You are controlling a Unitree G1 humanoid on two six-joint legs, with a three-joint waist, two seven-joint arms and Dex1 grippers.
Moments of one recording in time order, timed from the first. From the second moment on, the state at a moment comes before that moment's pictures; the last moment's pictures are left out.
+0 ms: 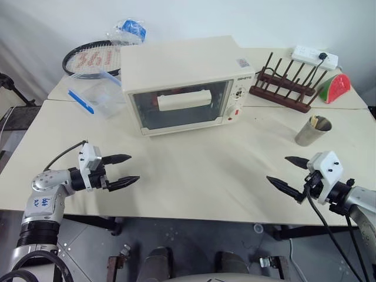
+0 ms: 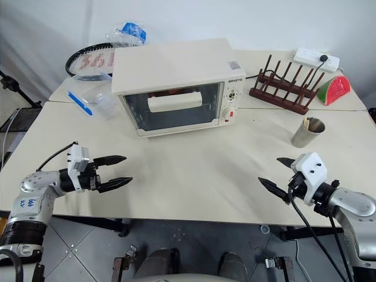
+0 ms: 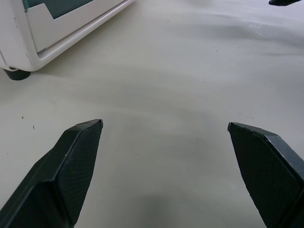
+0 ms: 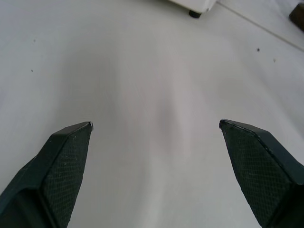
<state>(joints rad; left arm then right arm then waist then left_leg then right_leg) -0.33 0.69 0.18 0.35 -0.41 0.10 -1.24 0.04 -0.76 -0.32 -0.24 0.38 0.31 0.86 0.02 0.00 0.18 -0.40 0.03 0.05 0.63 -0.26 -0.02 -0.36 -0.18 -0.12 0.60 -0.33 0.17</state>
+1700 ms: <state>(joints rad) -0.33 0.67 0.41 0.16 -0.62 0.29 -0.99 -0.95 -0.41 0.13 0.27 0.33 0.35 1.18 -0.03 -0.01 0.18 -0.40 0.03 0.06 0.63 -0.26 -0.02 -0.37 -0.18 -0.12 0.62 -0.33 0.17</state>
